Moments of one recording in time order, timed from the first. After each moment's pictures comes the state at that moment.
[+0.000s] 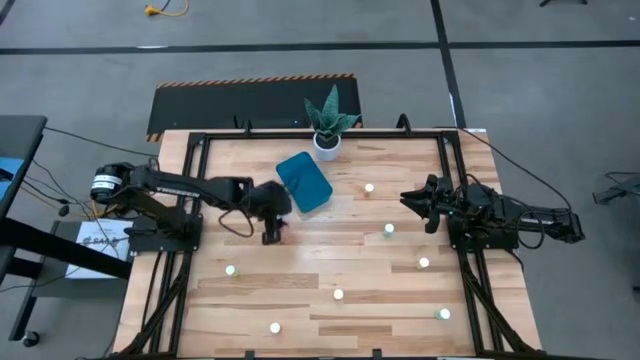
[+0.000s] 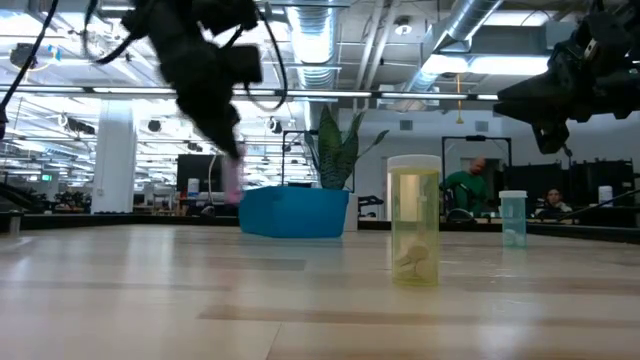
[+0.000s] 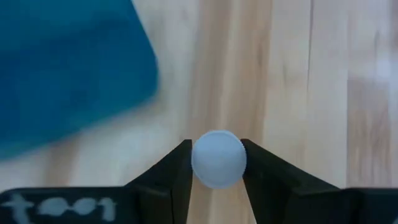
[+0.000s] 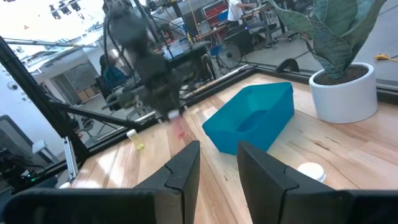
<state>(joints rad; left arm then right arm) 0.08 1.39 0.89 -0.46 0.02 -0.09 -0.10 0.01 0.05 -0.09 0.08 0.39</state>
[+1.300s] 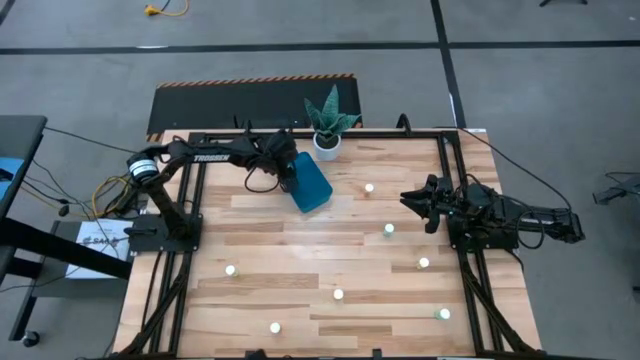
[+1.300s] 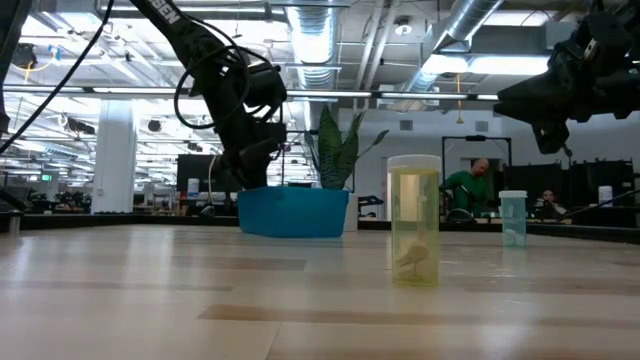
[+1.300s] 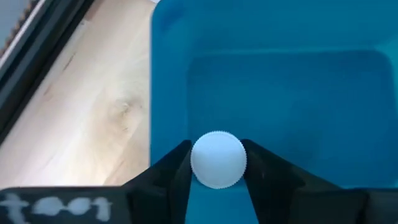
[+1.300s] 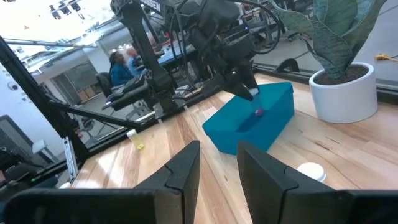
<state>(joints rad) 0.53 1.71 1.05 -0.39 -0.06 0.02 -0.10 0.01 0.05 -0.09 0.08 0.39</state>
